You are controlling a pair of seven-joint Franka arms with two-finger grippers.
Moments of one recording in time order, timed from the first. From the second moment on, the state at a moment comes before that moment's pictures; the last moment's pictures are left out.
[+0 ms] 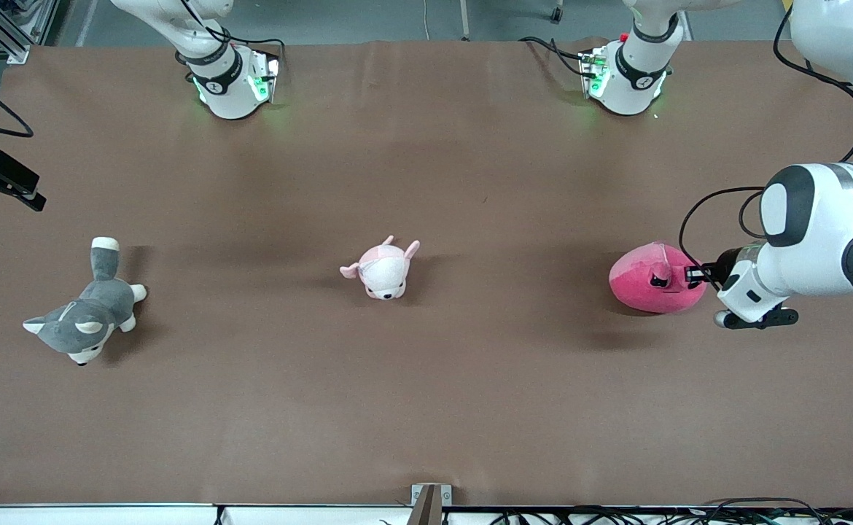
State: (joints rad) left arm 0.01 0.37 -0.03 -1.75 -0.04 1.87 -0.06; right arm -0.11 -0.04 0.03 -1.60 -0.01 1.66 -0.06
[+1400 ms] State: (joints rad) left arm -0.23 0.31 -0.58 -1.35 -0.20 1.98 -0.98; right arm -0.08 -0.04 0.04 -1.59 0.06 1.64 -0.06
